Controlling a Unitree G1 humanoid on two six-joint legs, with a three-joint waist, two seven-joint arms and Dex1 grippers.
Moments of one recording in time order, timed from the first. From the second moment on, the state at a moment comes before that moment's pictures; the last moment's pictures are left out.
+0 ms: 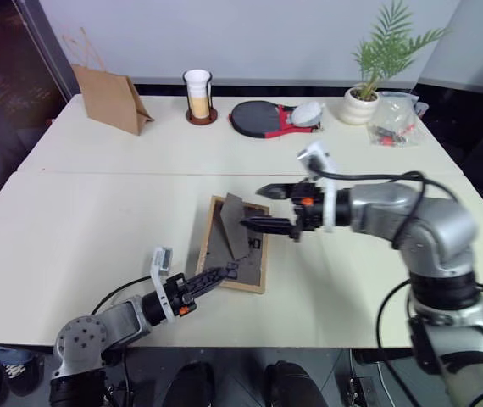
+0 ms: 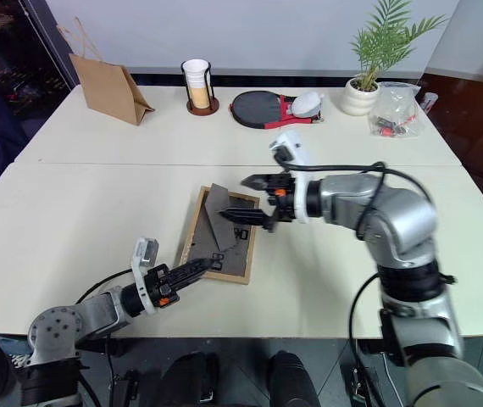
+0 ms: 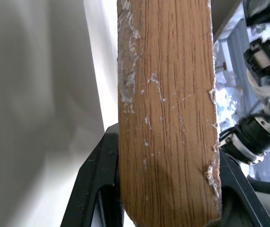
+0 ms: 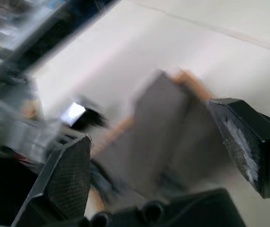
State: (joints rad) left arm -0.08 0.24 0.32 -0.14 -1.24 1.27 -0.48; right arm -0.68 -0.68 0.04 -0.44 0.58 1.14 0.77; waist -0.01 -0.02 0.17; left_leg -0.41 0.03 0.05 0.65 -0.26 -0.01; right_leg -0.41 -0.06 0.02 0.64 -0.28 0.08
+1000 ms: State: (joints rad) left arm -0.07 0.35 0.26 -0.05 -1.22 1.19 -0.68; right arm -0.60 -0.76 0.19 -0.22 0.34 0.38 0.84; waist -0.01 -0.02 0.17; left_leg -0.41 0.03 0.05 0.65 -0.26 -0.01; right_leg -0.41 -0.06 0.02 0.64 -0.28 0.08
